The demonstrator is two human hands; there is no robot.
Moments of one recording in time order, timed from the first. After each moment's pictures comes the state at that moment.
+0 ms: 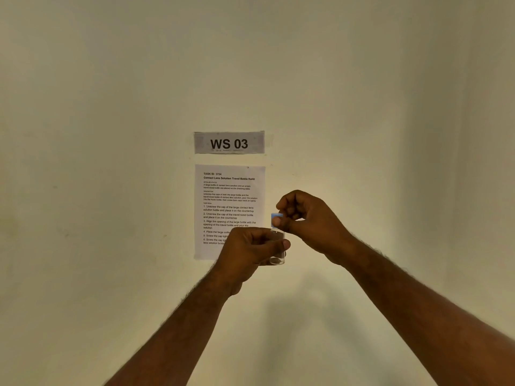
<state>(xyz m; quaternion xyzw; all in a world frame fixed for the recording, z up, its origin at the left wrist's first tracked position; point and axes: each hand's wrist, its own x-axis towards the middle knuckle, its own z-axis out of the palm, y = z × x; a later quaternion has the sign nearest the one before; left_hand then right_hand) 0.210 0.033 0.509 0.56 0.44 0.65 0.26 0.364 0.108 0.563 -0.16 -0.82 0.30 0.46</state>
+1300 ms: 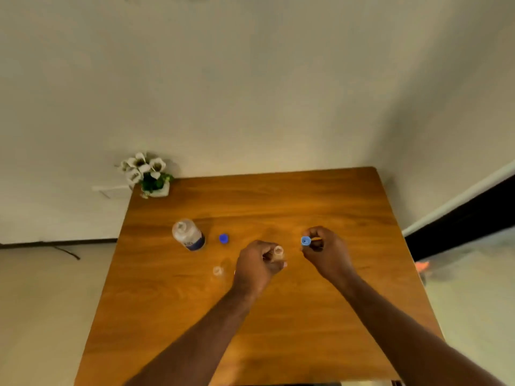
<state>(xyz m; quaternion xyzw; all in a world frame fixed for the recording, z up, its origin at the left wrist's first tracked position) 0.312 -0.032 0.052 0.43 0.76 0.35 0.34 0.481 0.062 0.059 -0.55 -0.68 0.44 0.19</state>
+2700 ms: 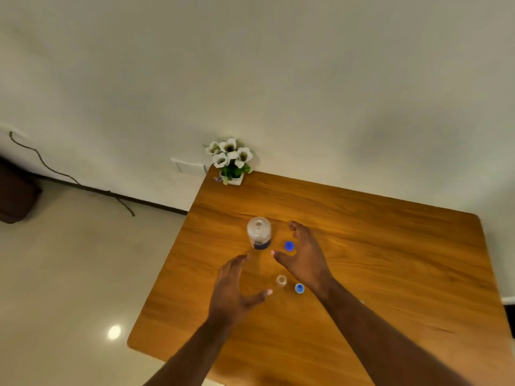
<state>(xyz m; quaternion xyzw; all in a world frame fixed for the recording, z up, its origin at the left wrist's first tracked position) 0.163 -0.169 -0.003 0.36 0.84 0.34 0.22 0.267 0.019 0.026 -0.41 -0.79 0.45 0.11</state>
